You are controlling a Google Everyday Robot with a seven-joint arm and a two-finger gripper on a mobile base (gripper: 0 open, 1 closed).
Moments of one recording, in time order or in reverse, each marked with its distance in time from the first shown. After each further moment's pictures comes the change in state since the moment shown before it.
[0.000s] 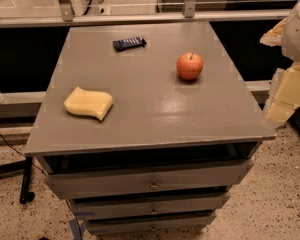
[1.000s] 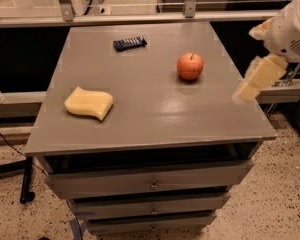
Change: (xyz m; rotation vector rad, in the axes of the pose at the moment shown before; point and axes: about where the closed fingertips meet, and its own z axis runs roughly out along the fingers) arm -0.013 -0.063 0.045 0.071 -0.226 0.118
